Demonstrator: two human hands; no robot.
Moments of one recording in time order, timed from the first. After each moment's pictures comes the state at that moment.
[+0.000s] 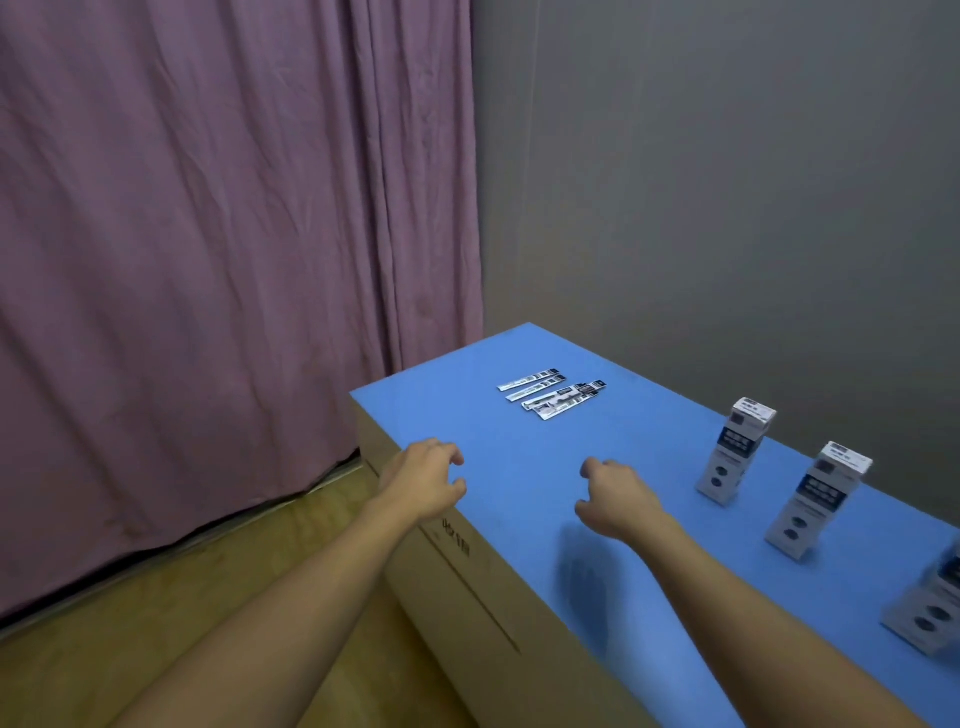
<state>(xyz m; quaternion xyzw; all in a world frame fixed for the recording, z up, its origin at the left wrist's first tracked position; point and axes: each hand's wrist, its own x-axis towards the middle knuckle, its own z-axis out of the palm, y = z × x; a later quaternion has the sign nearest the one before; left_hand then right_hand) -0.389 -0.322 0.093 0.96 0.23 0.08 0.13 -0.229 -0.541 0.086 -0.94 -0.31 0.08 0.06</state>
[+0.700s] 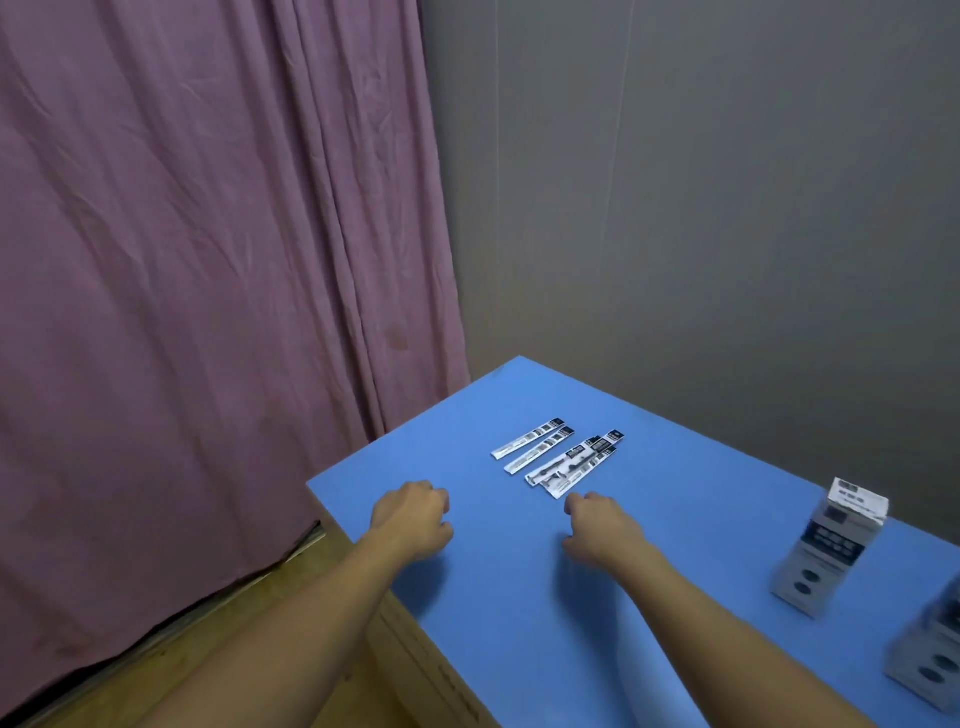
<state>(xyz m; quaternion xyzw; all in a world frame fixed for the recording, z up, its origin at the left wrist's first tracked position) -0.223 -0.190 0.063 0.98 0.20 -0.06 0.02 -0.093 -0.413 0.056 -0.94 -0.29 0.15 0.05</state>
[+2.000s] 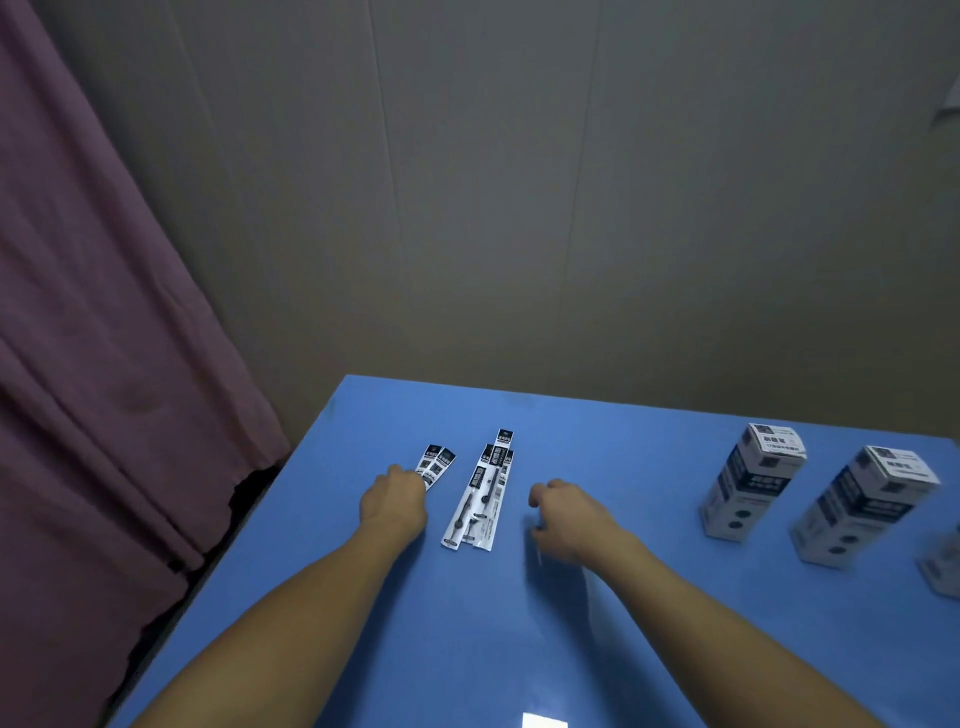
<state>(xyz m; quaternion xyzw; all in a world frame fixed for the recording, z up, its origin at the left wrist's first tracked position) 0.028 -0.157 0.008 0.99 0.05 -0.09 0.01 -0.010 -0.391 0.035 -0.98 -0.07 0.16 0.09</state>
